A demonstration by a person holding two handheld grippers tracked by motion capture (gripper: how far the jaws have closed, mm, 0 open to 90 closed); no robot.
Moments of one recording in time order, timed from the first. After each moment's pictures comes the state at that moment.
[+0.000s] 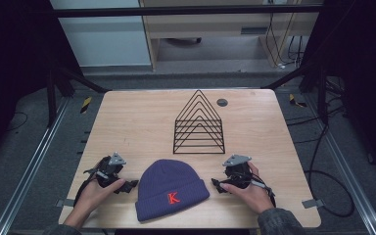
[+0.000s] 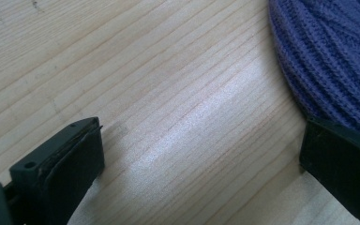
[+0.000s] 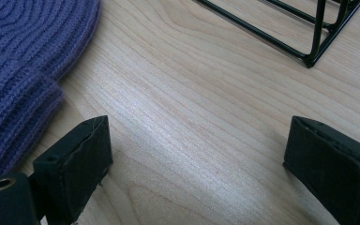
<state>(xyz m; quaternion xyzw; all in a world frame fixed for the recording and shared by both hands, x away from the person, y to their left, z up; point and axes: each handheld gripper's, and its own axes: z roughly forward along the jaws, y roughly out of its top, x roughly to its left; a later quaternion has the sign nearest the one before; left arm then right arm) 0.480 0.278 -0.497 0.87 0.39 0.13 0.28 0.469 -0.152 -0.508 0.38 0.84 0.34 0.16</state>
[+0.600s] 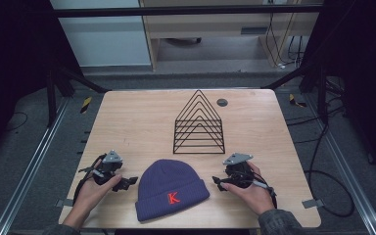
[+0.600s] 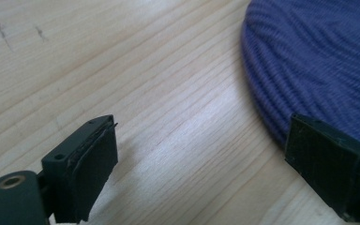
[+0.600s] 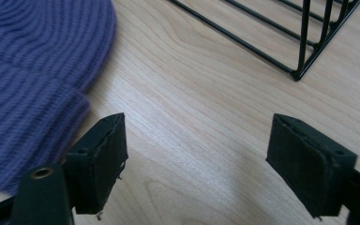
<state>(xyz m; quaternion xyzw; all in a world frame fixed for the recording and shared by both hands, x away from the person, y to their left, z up) 0.477 0.282 -0.479 0.85 0.38 0.12 0.33 0.459 -0.150 -0.484 0.38 0.84 0.34 0.16</state>
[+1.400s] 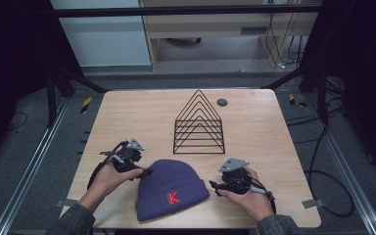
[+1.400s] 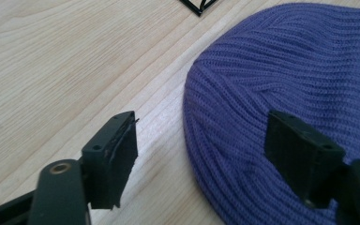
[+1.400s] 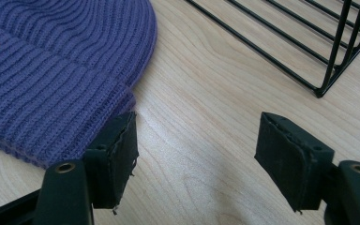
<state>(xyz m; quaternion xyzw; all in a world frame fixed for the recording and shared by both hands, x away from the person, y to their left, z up) 0.504 0.215 -0.442 0.89 0.35 0.09 0.27 0.441 -0.137 -0.477 0.35 0.85 0.34 0.17</state>
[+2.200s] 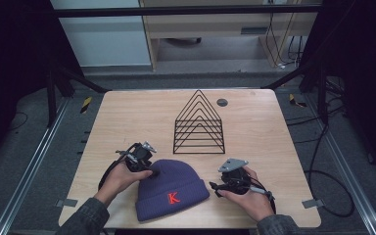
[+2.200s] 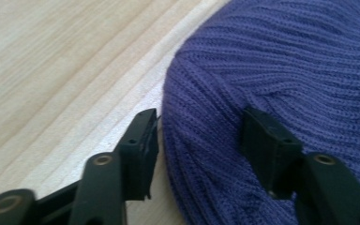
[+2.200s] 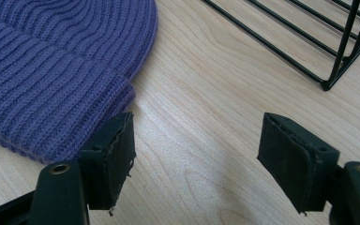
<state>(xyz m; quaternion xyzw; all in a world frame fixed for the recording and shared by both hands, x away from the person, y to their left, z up) 0.516 0.190 -0.468 0.91 0.34 0.05 0.22 0.442 -0.137 -0.480 0.35 0.86 0.34 0.17</state>
